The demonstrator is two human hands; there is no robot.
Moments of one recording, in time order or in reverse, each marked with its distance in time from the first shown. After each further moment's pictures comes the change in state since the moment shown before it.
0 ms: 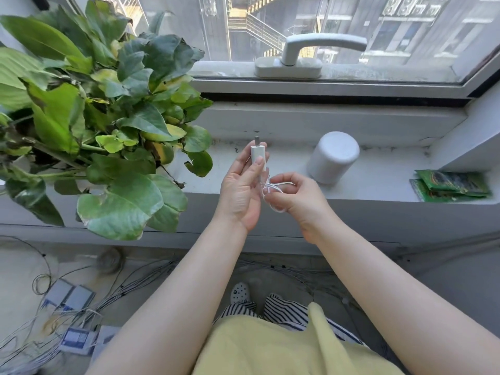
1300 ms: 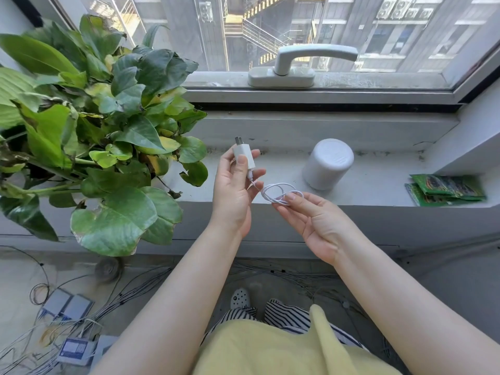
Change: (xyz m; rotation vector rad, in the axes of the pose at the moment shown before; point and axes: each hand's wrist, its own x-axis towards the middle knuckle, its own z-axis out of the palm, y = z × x) left_hand -0.004 0.011 0.011 0.243 0.061 0.159; right_hand -0.022 -0.009 -0.023 0.590 0.050 0.198
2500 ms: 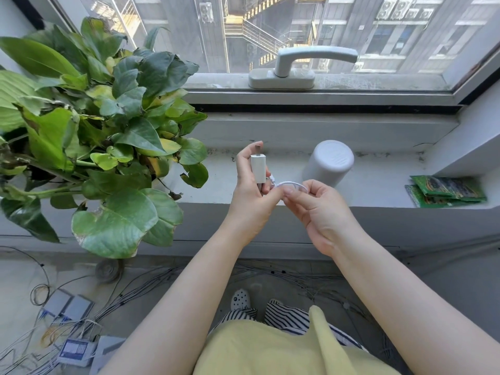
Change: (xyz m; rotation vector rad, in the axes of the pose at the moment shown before) left_hand -0.017 0.001 0.007 0.507 -0.251 0.145; right_hand 0.003 -0.006 0.009 -0.213 -0.045 -0.224
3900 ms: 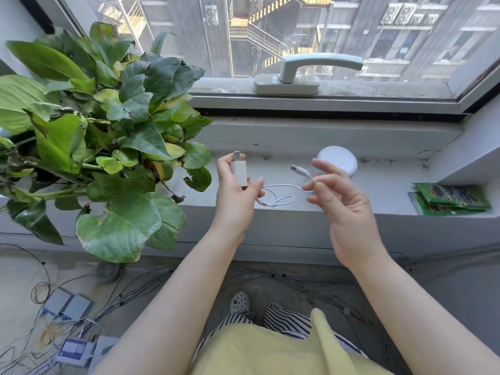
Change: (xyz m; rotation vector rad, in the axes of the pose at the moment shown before) left_hand 0.010 0.001 -0.016 0.104 0.234 -0.085; right_hand -0.010 -0.009 -0.023 -0.288 -0.140 -0.449
